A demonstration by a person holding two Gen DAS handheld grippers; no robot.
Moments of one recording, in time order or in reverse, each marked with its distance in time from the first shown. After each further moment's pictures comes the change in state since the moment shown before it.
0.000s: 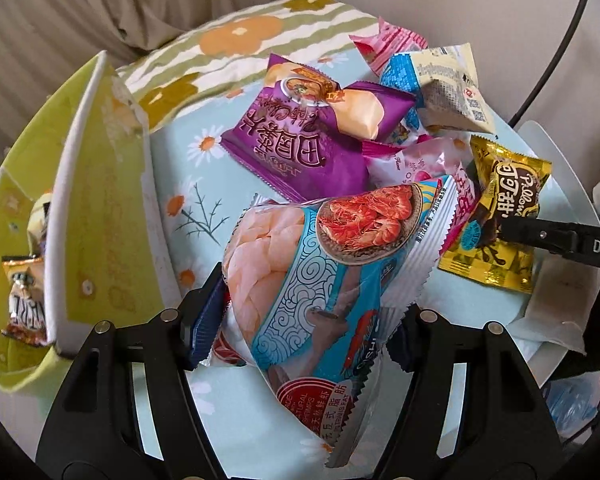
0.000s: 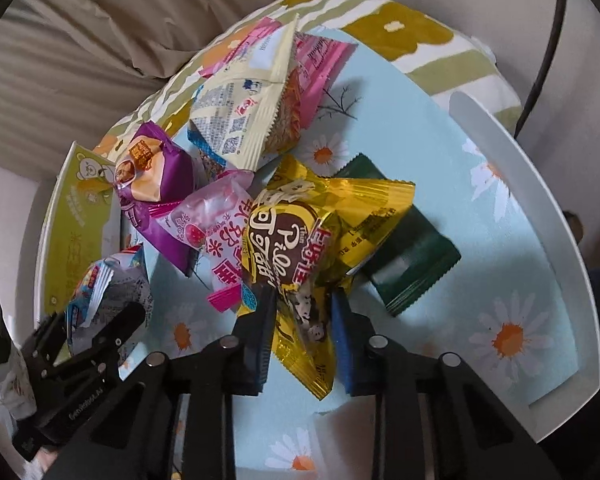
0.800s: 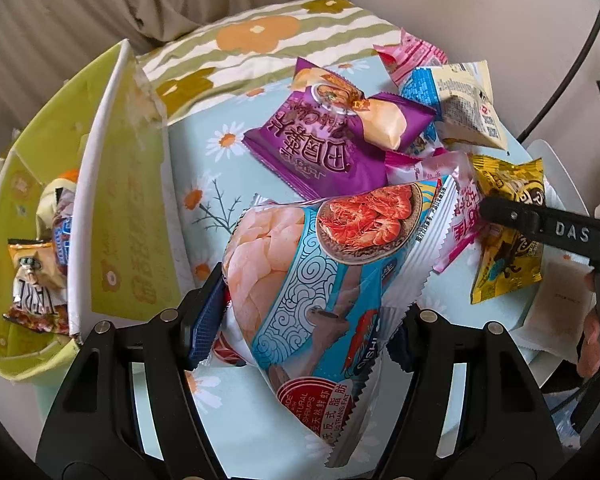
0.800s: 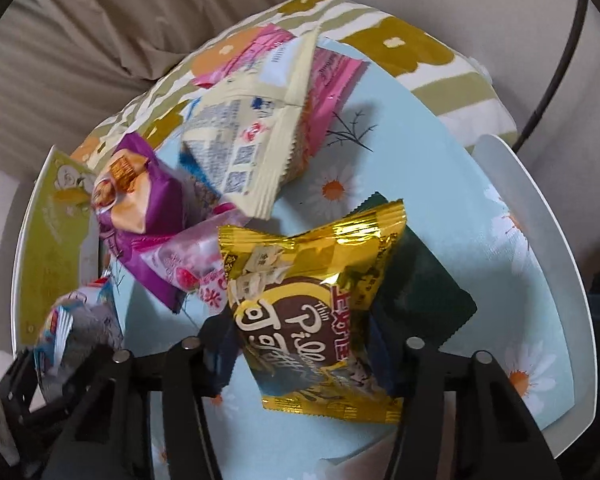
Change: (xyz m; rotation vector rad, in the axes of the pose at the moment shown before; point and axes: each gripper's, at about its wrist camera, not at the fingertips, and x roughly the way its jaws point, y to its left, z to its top) left arm -0.005 0.015 0.004 -0.061 -0.003 0.011; right arm 0.019 0.025 0.024 -0.061 -0.047 -0.107
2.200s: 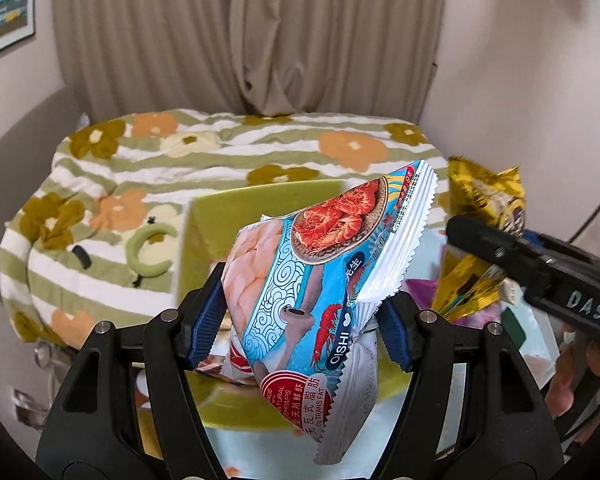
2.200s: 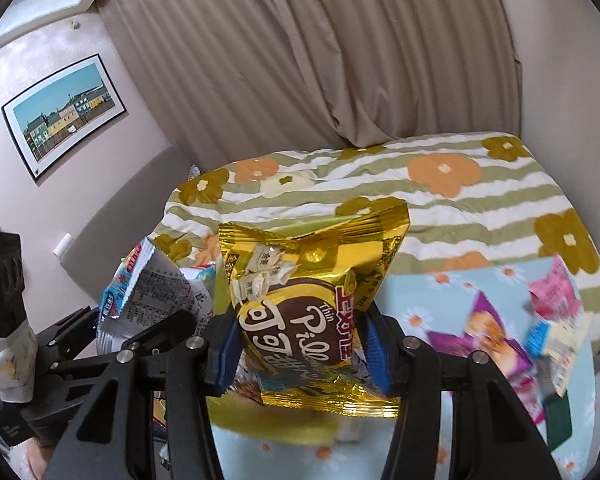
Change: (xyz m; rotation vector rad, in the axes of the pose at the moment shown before) left arm -0.178 0.257 0.015 -0.292 -0.312 0.024; right arm -0.120 0.302 -0.006 -0.479 -0.291 0.342
